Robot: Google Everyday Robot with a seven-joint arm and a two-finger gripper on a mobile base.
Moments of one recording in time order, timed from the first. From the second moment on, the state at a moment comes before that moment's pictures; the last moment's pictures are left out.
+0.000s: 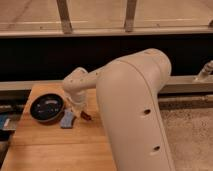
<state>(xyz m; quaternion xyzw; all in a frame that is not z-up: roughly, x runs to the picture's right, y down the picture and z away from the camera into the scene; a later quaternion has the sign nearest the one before) -0.151 0.137 0.821 -0.34 0.07 0.28 0.90</state>
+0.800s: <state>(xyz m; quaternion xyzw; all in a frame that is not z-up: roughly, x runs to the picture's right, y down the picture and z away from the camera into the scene) -0.209 0.167 0.817 -0.38 0.05 0.20 0.90</state>
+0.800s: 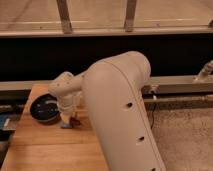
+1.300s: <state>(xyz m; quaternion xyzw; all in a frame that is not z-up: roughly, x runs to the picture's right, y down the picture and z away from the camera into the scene) -0.224 0.176 0.822 -0.39 0.05 0.18 0.90</state>
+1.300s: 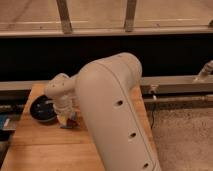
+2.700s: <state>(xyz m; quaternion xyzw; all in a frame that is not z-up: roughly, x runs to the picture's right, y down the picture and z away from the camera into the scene) -0.217 0.148 0.825 -0.37 0.04 0.20 0.91</state>
